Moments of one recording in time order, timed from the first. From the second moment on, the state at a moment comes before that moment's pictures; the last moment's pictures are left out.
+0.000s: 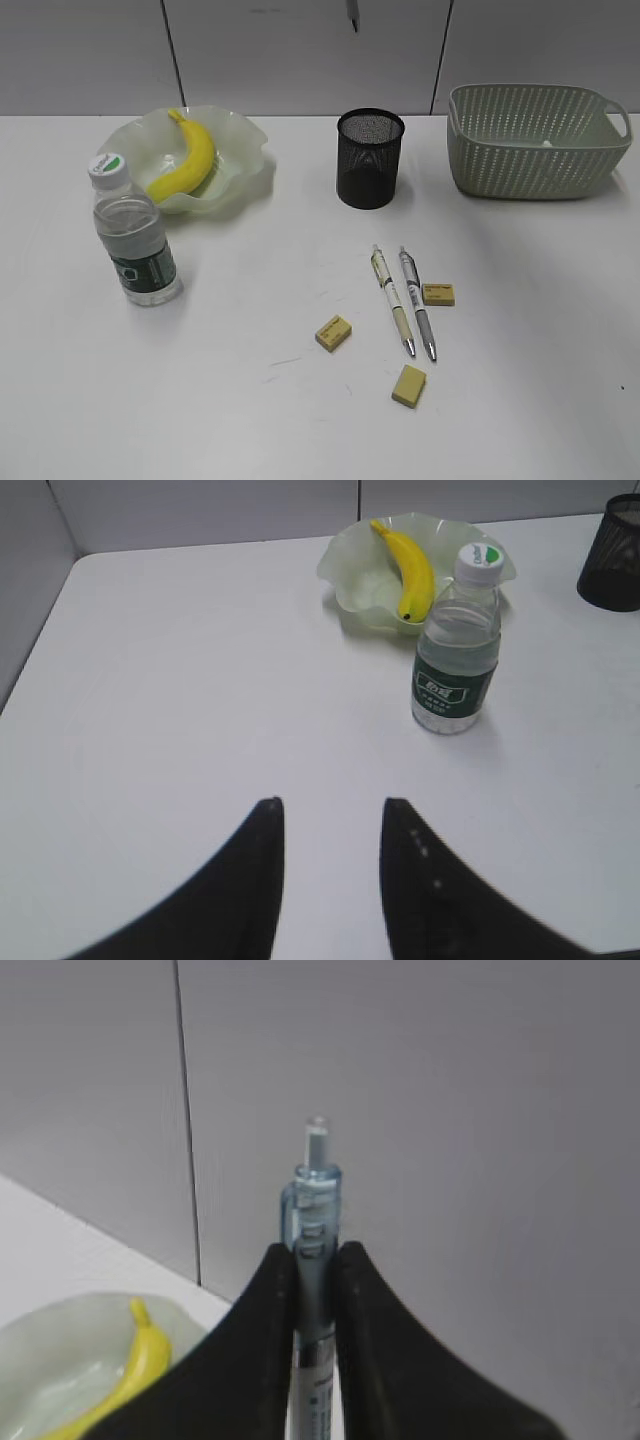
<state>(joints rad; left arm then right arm) -0.16 -0.01 -0.54 0.06 1.06 -0.06 0.52 1.89 -1.57 -0.12 -0.08 0.04</state>
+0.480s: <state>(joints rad) -0.16 0.00 -0.54 0.06 1.06 -0.06 0.42 2.09 -1.42 -0.06 -0.28 0.06</state>
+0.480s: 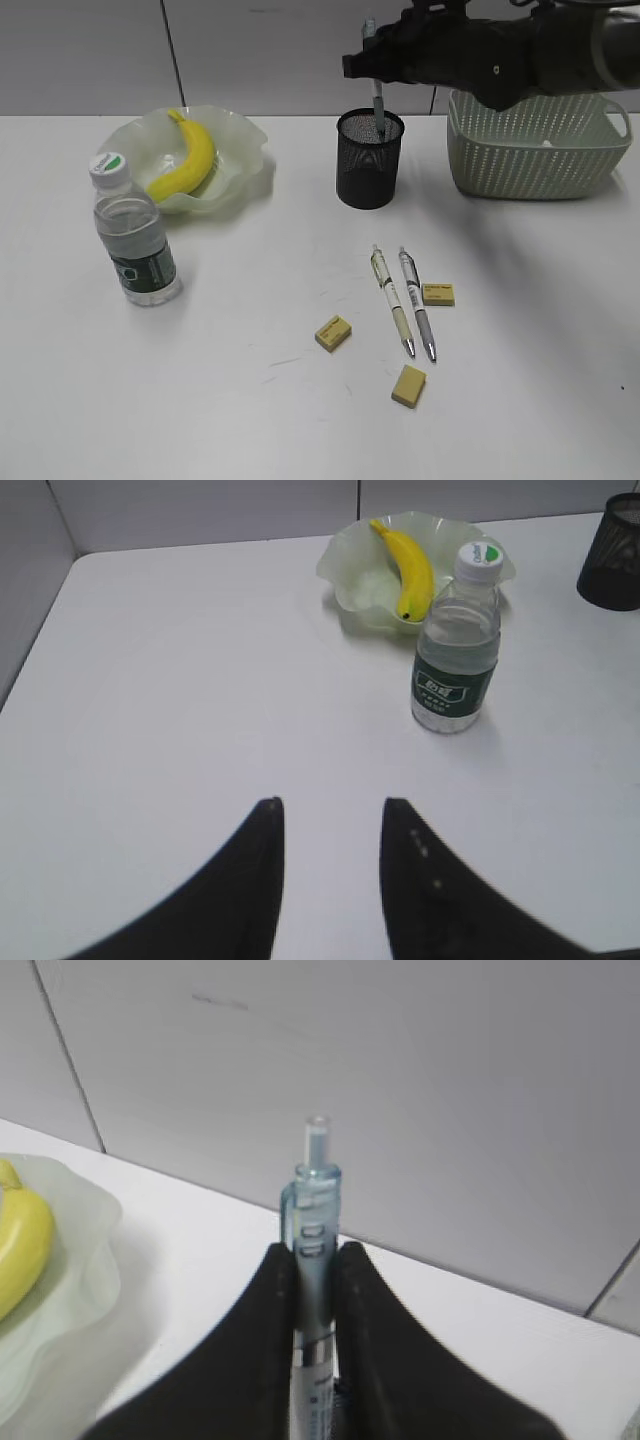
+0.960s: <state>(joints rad) -0.16 0.00 -0.54 0.06 1.06 -0.06 0.42 1.99 -1.37 -0.08 -0.07 0.06</state>
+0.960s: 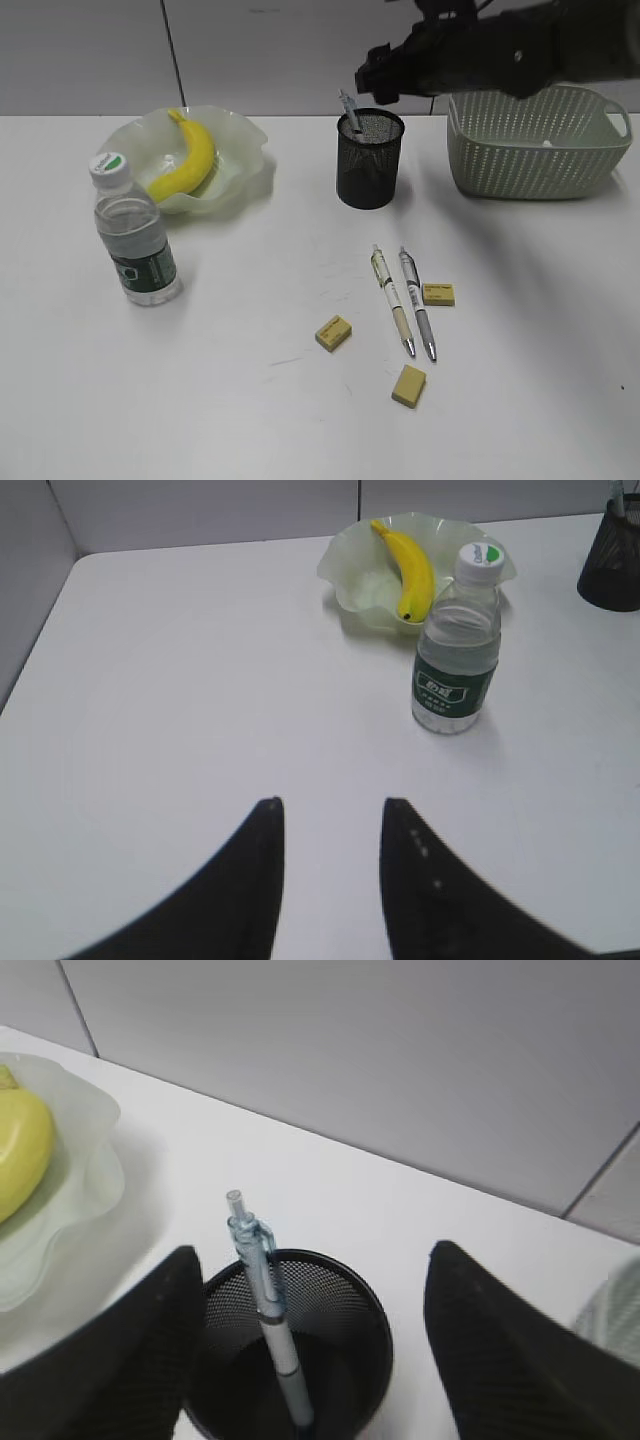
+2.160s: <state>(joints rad) -0.16 0.22 -0.59 0.00 0.87 0.01 0.43 0.00 -0.54 -0.08 1.14 0.13</state>
